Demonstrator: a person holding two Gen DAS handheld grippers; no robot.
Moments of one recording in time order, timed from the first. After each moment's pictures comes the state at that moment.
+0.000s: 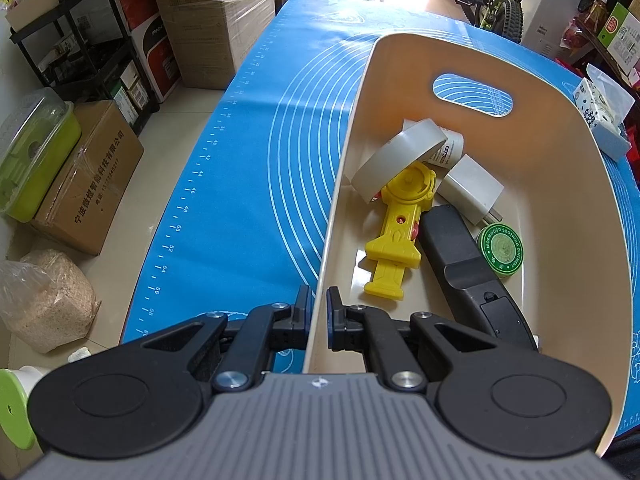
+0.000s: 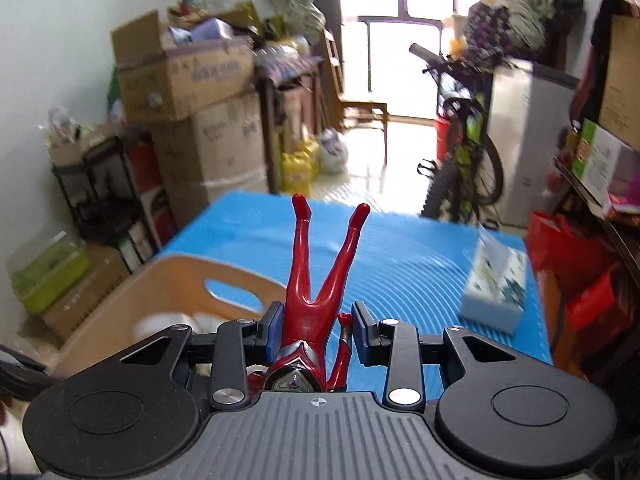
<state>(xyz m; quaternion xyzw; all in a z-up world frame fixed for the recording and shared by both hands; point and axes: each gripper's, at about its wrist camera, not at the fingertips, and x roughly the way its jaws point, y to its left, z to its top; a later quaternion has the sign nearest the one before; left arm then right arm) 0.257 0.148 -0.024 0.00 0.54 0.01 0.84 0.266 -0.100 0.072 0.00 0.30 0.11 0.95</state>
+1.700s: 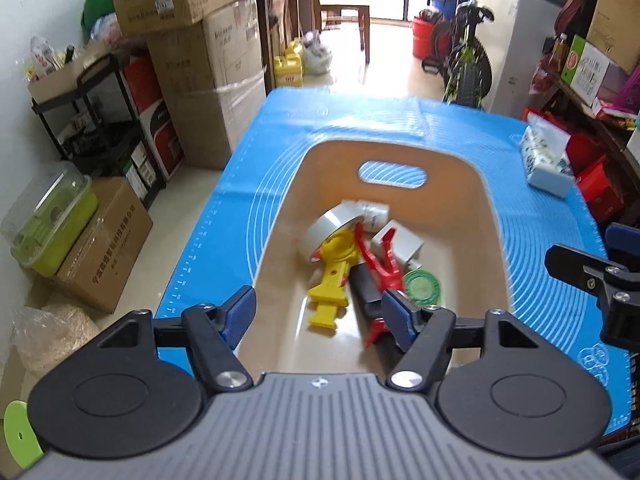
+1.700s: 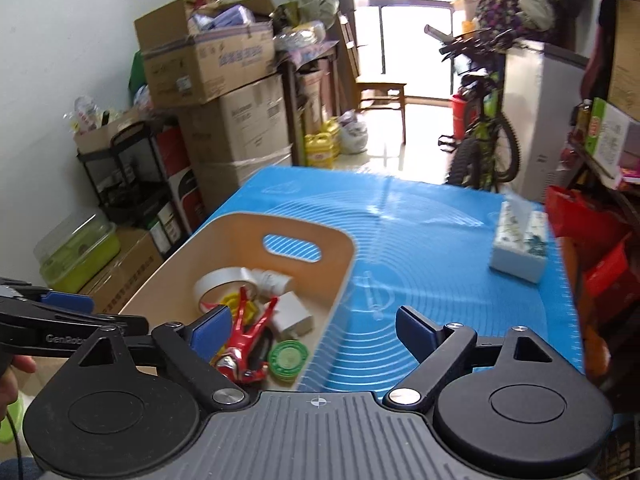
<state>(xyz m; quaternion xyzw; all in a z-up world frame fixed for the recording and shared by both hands) 0.197 0.085 0.060 0.02 0.43 0.01 0.90 0.195 -0.084 0.067 0.02 0.33 0.11 0.94</state>
